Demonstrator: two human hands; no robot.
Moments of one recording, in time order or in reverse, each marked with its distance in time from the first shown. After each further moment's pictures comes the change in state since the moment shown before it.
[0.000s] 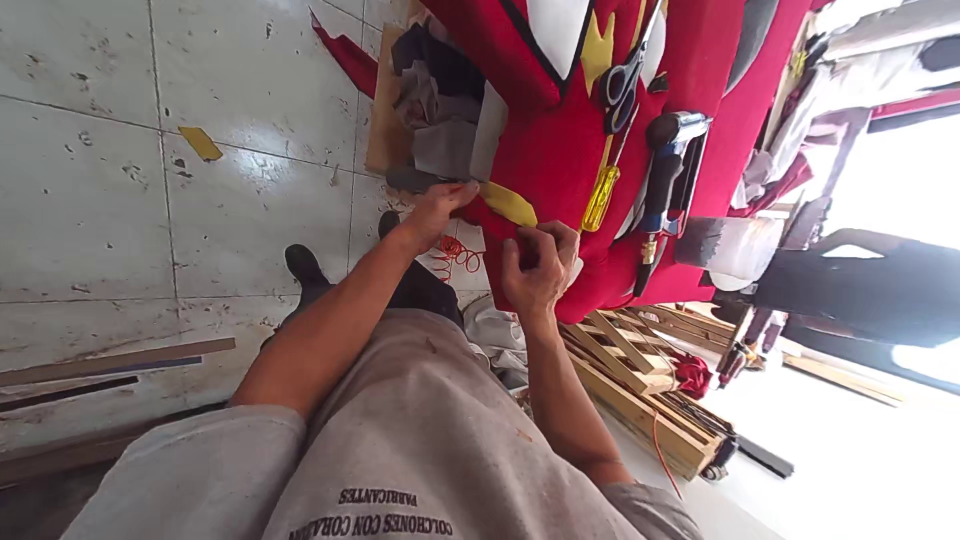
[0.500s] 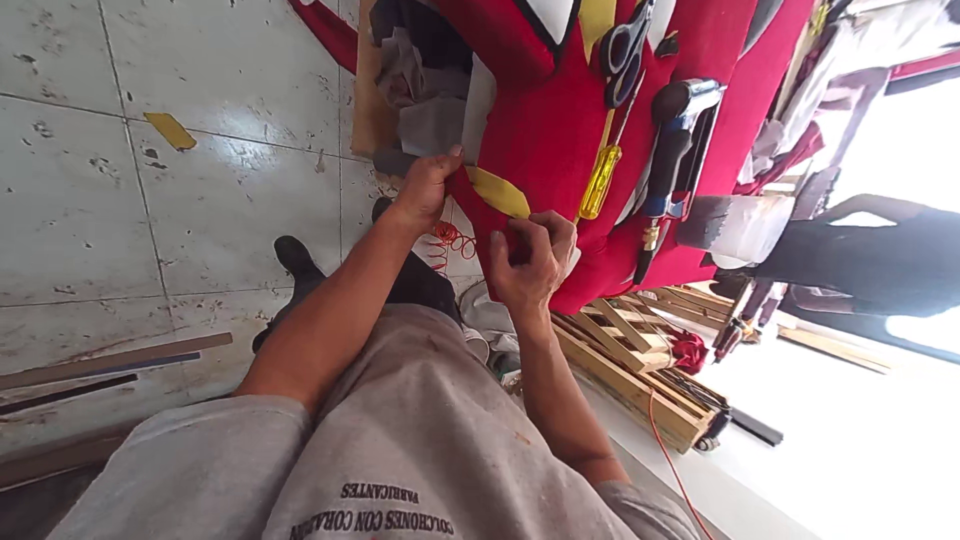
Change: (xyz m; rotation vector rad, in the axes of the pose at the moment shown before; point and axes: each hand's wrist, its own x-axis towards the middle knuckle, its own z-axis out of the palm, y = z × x) left_hand 0.039 -0.011 0.008 -0.176 0.162 -0.032; right_hand -0.001 -0.001 0.002 -0.032 0.012 0.028
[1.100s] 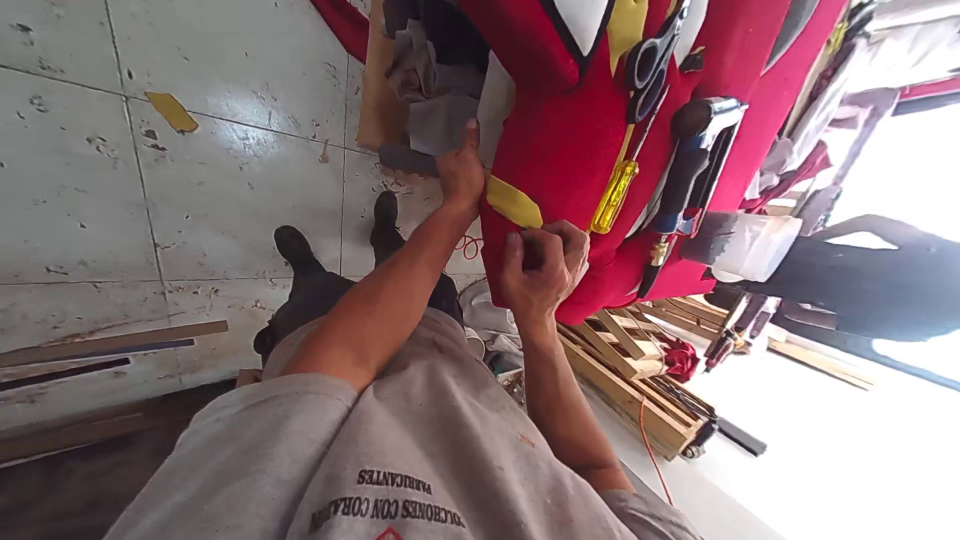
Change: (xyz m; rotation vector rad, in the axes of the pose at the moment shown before) left_hand 0.039 -0.002 0.048 0.169 0.578 -0.148; right_hand 0.006 0.001 0.006 -0.020 0.029 -0.024
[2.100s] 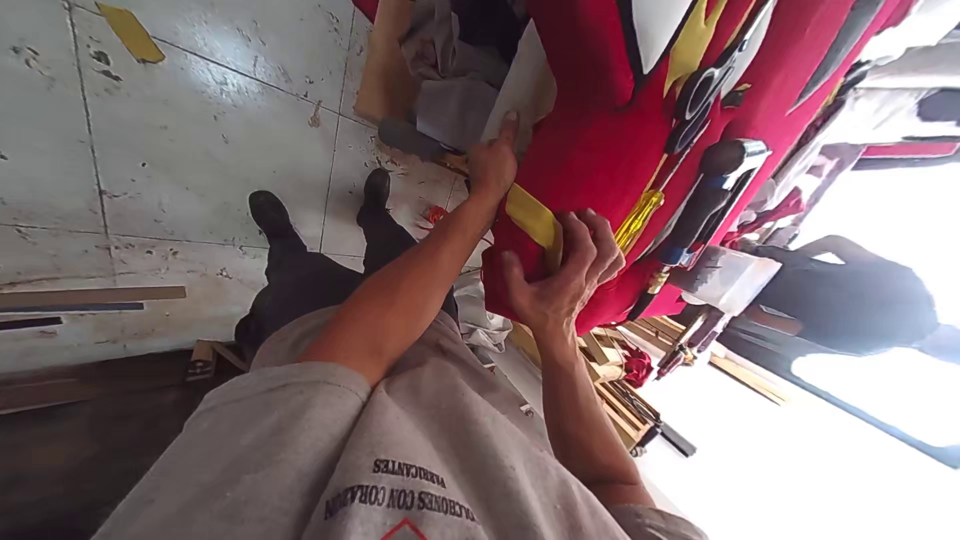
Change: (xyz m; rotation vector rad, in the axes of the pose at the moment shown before) left_hand 0.018 0.004 0.014 0.012 -0.088 -0.004; right_hand 0.022 0.010 -0.006 -0.128 -0.205 -0.130
